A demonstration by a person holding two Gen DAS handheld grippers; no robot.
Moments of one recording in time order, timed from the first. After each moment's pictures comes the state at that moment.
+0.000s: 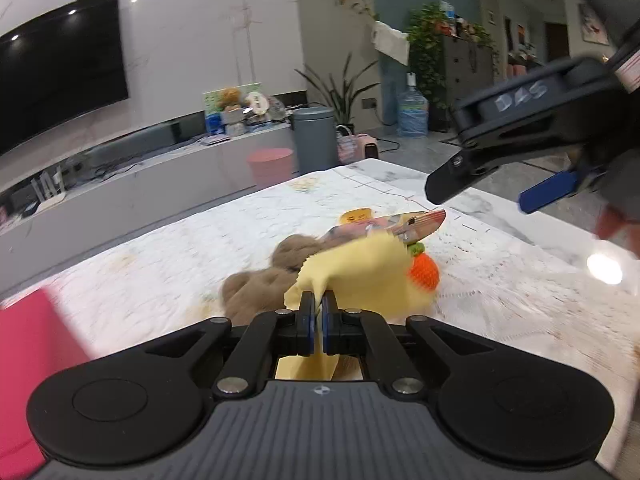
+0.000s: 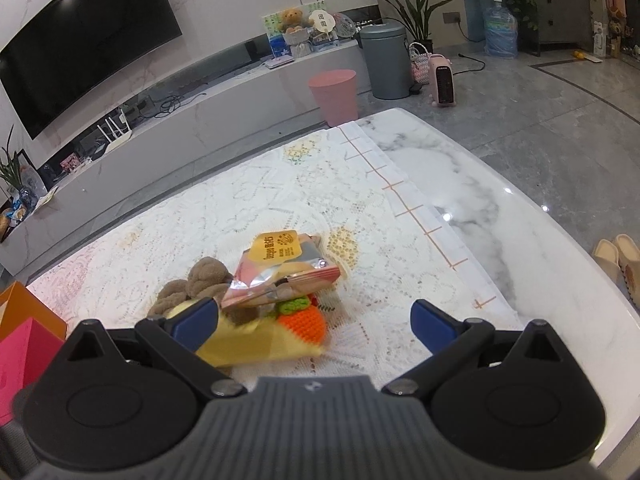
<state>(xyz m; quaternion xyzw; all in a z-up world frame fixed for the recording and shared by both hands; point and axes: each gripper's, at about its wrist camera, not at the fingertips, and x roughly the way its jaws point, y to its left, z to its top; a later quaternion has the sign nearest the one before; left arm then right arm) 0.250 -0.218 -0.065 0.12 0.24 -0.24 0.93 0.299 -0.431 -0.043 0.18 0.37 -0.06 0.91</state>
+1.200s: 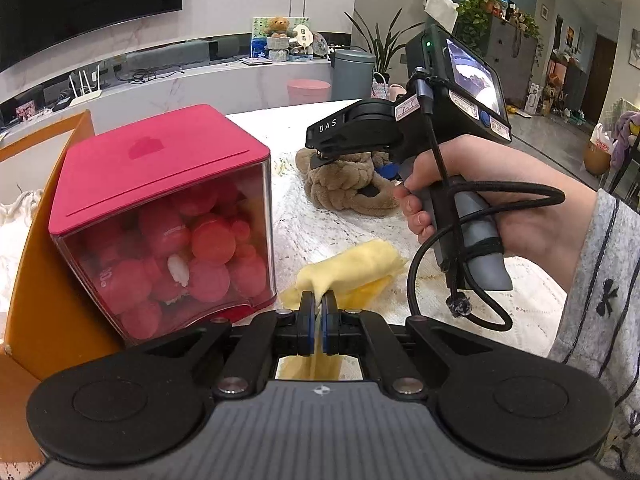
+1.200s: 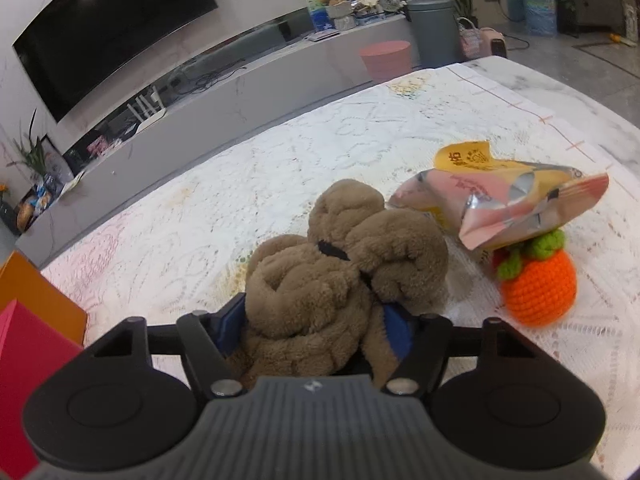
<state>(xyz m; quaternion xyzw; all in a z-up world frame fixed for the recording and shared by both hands) 0.181 -0.121 -0.066 0.05 0.35 -0.20 0.91 0.375 -0.309 -0.122 0.19 0.37 -0.01 0.91</state>
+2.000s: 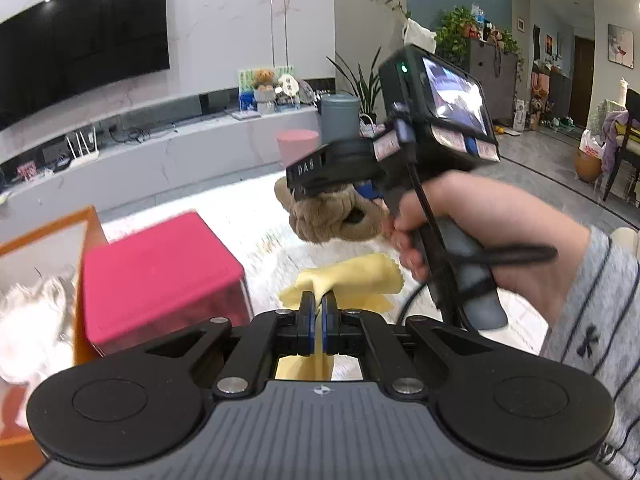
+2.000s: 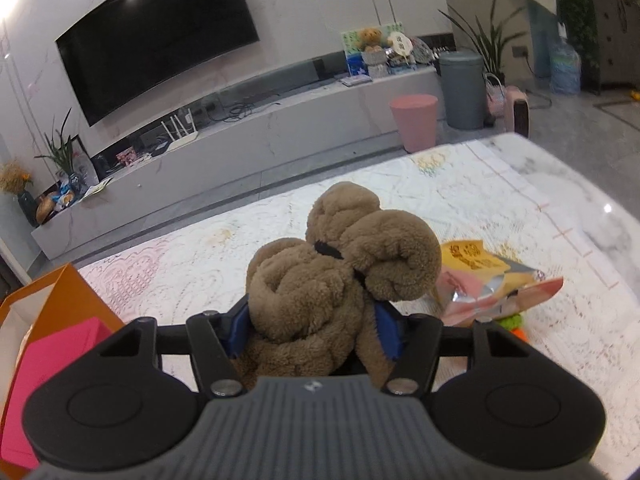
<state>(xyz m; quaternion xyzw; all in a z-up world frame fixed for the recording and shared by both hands) 0.161 -0.137 -0.019 0.09 0.28 -0.21 0.93 0.343 -0.305 -0.055 0.15 0.31 0.02 0.94</state>
